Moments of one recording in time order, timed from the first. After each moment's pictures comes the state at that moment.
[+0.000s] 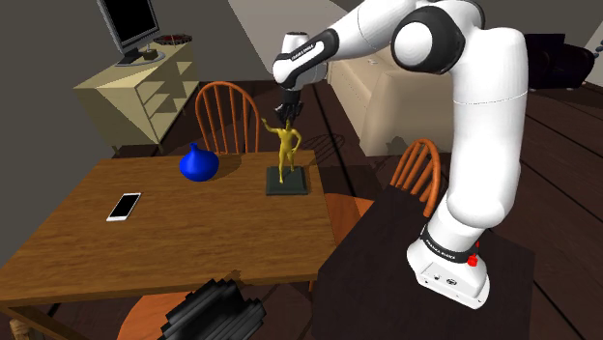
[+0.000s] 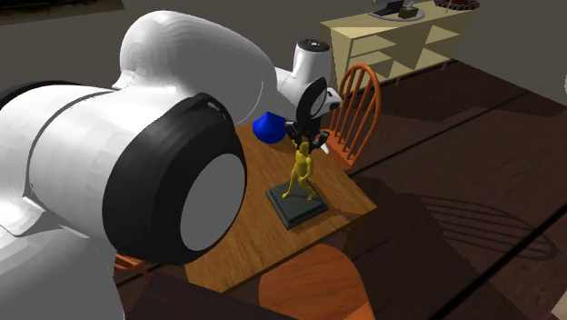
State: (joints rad) arm -0.01 0.39 -0.14 -1.77 0.13 2.28 -0.07
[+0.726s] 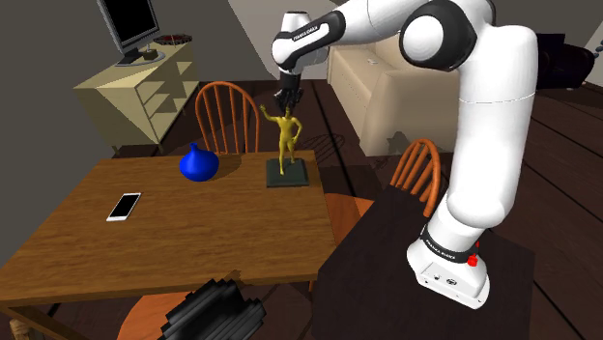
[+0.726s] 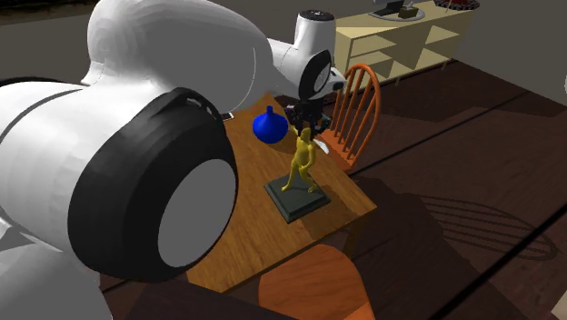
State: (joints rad) arm -0.01 0.34 -0.15 -1.70 0.11 2.16 -0.06
